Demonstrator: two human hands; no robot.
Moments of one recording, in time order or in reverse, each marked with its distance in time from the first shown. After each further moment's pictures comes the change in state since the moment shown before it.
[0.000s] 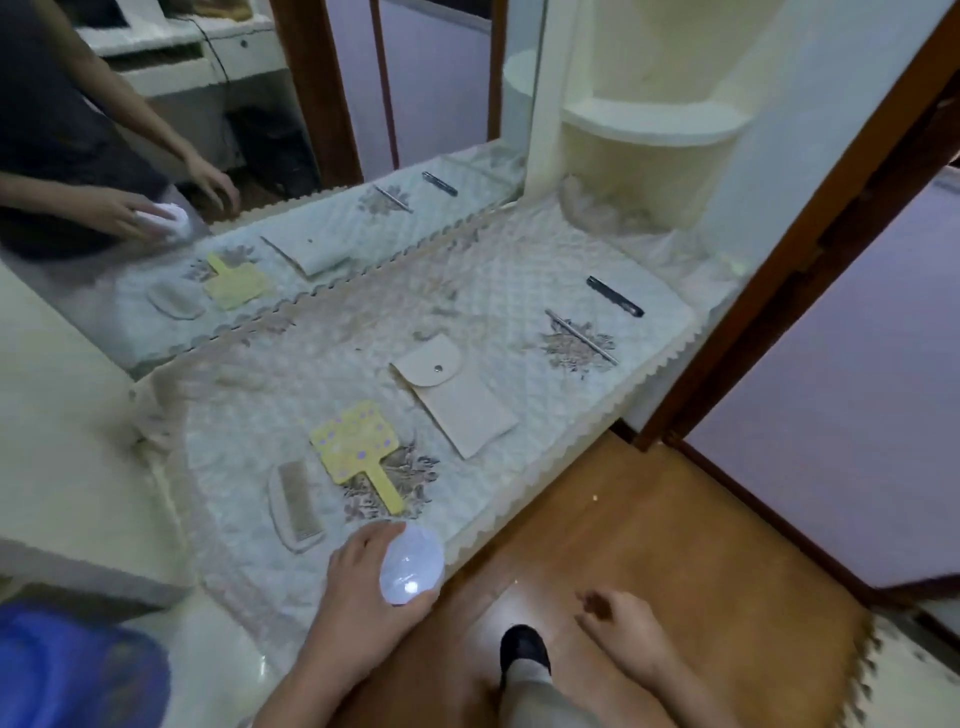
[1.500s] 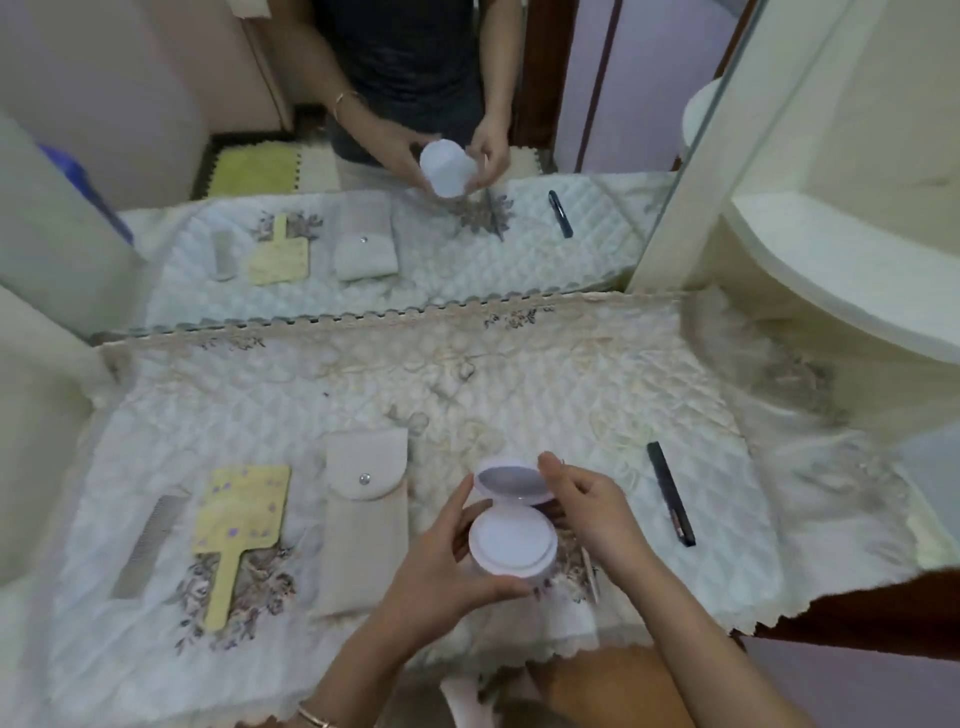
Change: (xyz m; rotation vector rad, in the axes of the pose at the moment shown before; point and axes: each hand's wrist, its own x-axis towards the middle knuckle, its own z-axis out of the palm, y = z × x) left_hand 0.234 0.181 0.103 -0.675 0.088 -0.303; right_hand 0.274 -0.137 -0.252 0.338 -0.279 -0.437
